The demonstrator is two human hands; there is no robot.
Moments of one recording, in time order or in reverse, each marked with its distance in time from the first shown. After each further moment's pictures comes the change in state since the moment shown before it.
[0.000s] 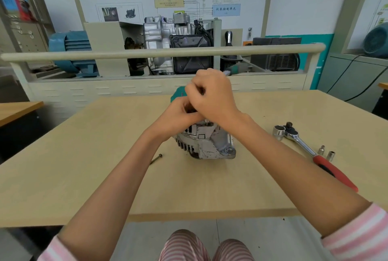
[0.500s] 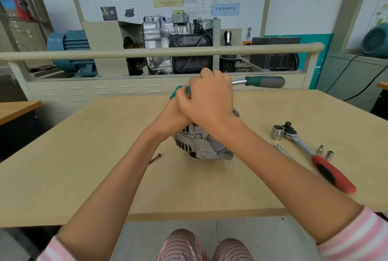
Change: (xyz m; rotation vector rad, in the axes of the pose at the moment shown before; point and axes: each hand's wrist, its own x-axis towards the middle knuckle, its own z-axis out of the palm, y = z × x) left_hand 0.000 0.002 -0.001 0.015 0.041 0.009; right_hand -0.005 -0.014 0.006 -0.576 -0.068 0.135
